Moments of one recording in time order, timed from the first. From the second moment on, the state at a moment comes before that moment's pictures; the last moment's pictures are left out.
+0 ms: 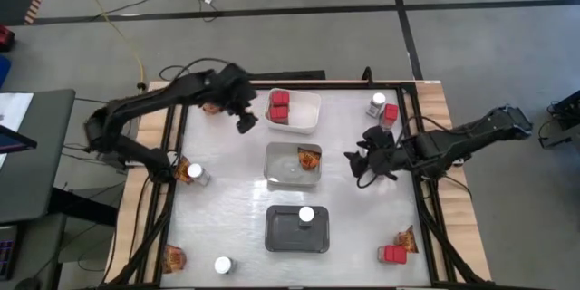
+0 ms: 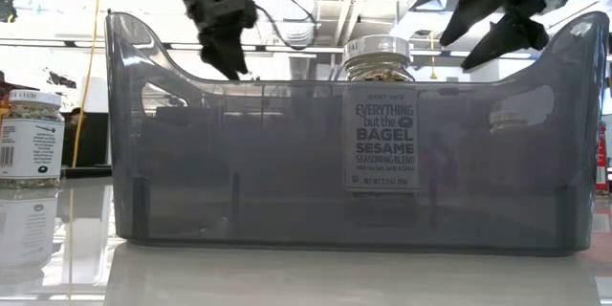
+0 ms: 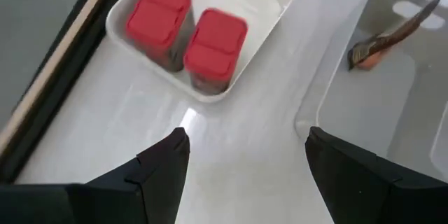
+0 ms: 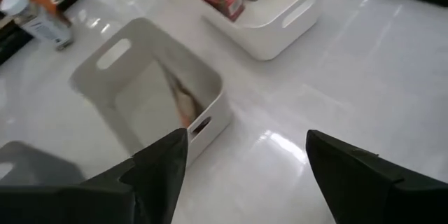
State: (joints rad) left arm 0.51 1.39 1.26 -0.79 0.06 0.04; right arm 0.28 1.03 0.84 -0.70 0.63 1.01
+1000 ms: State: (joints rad) left arm 0.43 1.16 1.03 -0.69 0.04 -0.23; right arm -0.10 1.28 1.06 -1.25 0.13 -0.27
